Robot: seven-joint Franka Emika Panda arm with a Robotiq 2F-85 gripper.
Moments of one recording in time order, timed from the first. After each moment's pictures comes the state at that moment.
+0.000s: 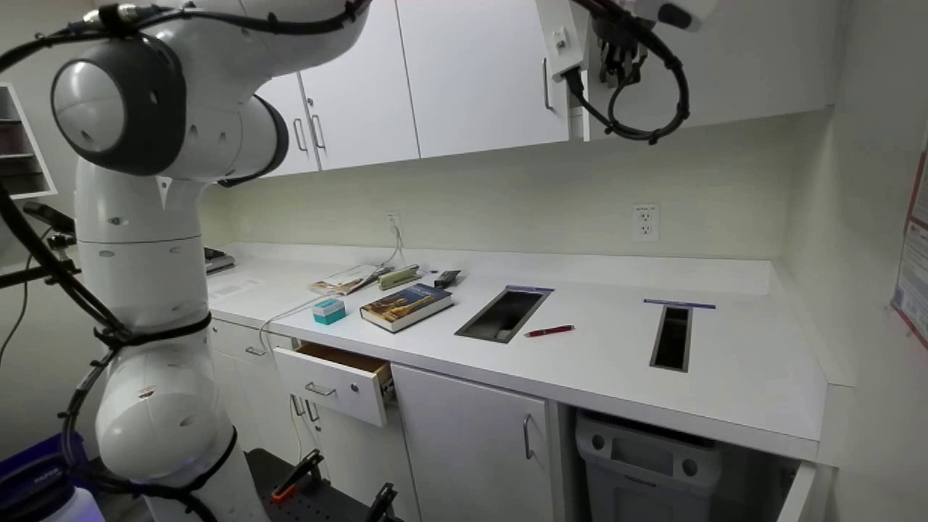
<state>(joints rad) -0.40 0.18 -0.82 -1.34 1.29 1.59 -0.06</state>
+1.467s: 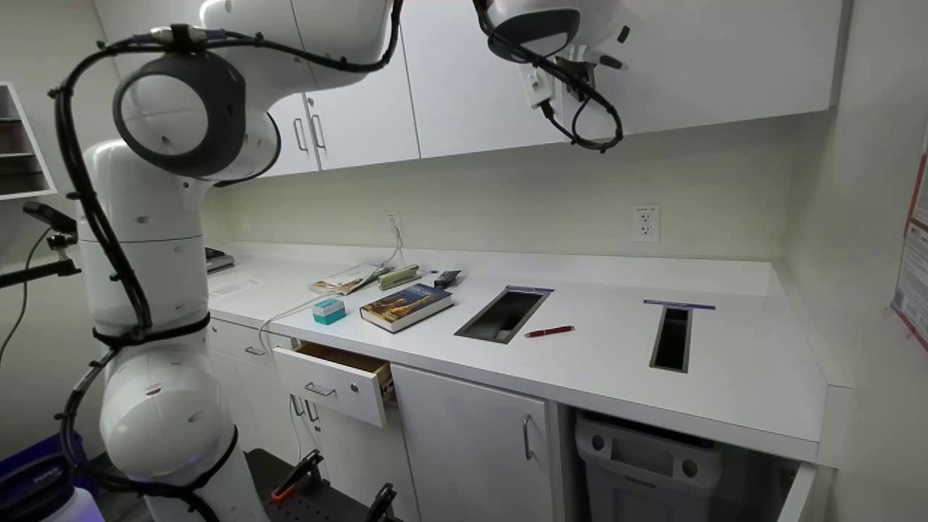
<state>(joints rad) -0.35 0.19 -0.50 -1.35 1.30 1.94 -0.08</state>
